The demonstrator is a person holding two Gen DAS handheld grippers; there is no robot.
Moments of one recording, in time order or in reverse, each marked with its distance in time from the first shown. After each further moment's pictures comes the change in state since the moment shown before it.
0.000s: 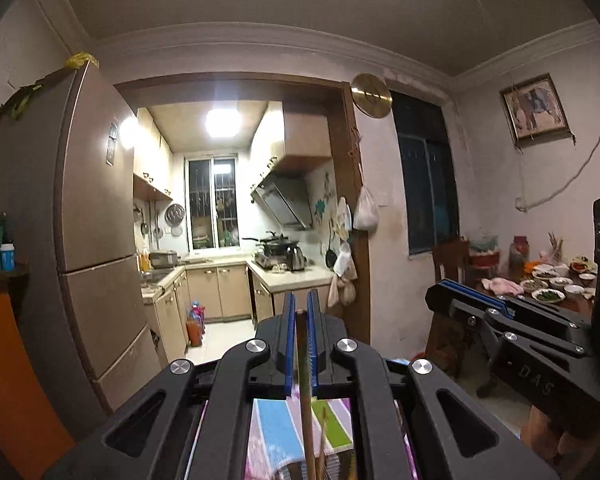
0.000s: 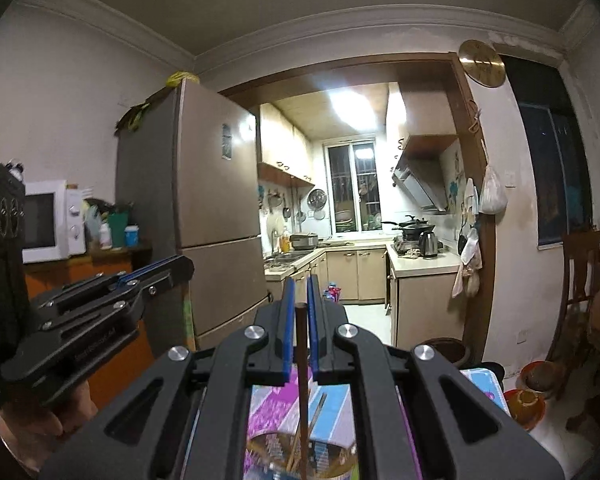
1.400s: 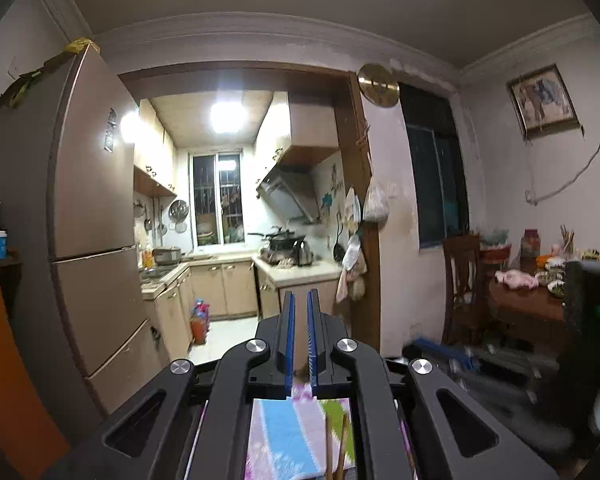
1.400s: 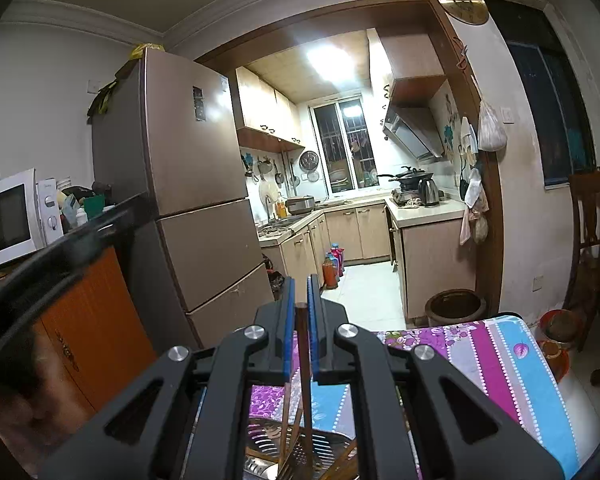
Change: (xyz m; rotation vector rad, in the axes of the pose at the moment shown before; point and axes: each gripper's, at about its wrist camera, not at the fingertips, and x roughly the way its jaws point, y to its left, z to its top) left arm 0.042 0.018 -0.048 0.004 0.045 0.013; right arm 0.075 -0.033 -0.071 0.110 0.128 0.004
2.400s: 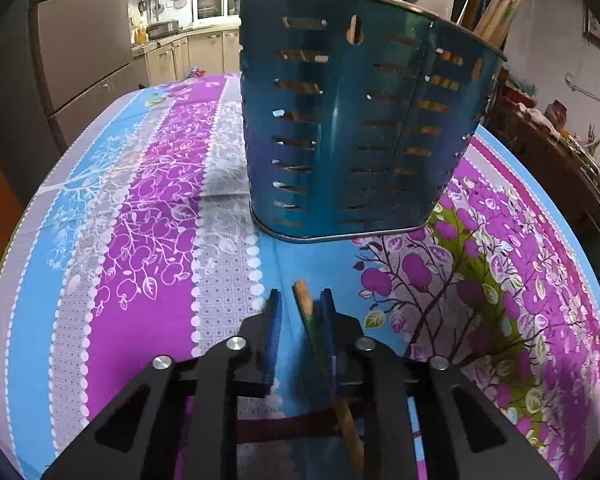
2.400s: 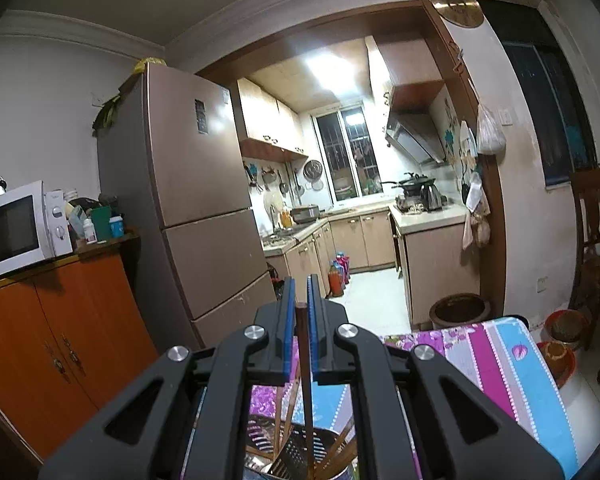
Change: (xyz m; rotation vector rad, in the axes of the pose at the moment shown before) left arm 0.036 -0.012 -0.284 -0.148 0.789 -0.022; right arm -0.017 -0.015 0.002 0.018 -0.041 0.029
